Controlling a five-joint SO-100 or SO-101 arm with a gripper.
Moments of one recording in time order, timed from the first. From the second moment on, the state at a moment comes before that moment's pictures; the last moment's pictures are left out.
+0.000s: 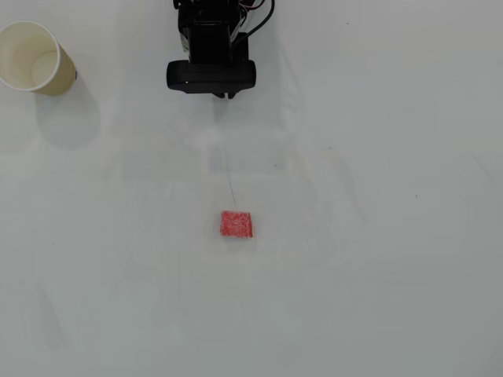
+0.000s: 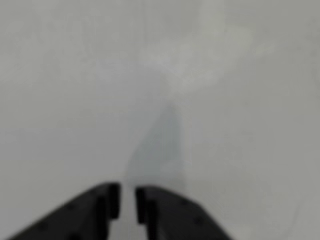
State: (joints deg) arm 5.4 177.6 176.9 67.1 85.9
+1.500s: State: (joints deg) arm 4.6 177.6 176.9 29.5 86.0
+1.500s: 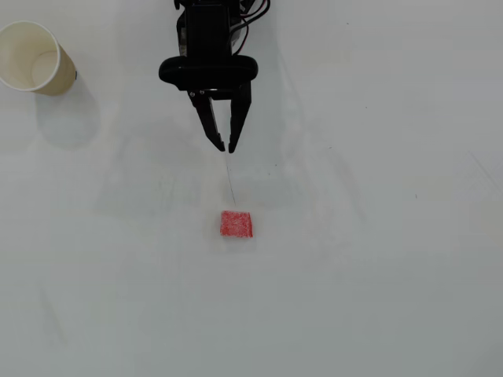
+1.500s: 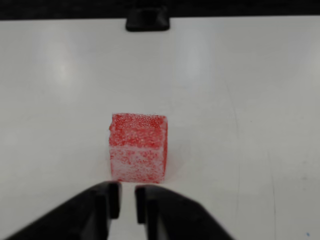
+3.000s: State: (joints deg) arm 1.7 177.6 176.9 31.2 86.0
